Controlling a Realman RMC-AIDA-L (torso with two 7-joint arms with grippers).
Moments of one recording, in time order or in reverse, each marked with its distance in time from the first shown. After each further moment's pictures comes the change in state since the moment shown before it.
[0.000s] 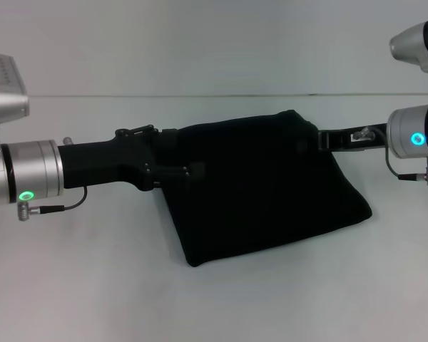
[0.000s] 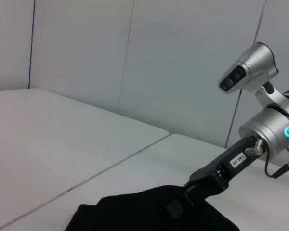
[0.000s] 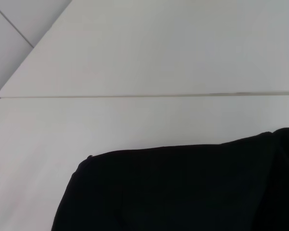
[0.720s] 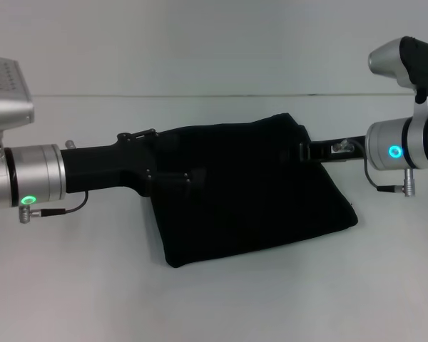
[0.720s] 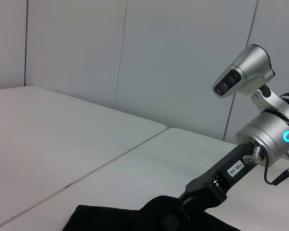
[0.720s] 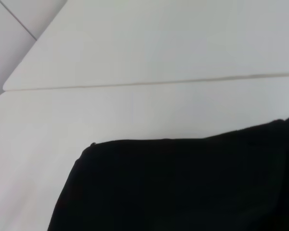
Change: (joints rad) left arm -0.001 0.000 0.000 -0.011 0.015 -0.005 0.038; right arm 0.009 0.048 0.000 0.024 0.001 0.048 -0.011
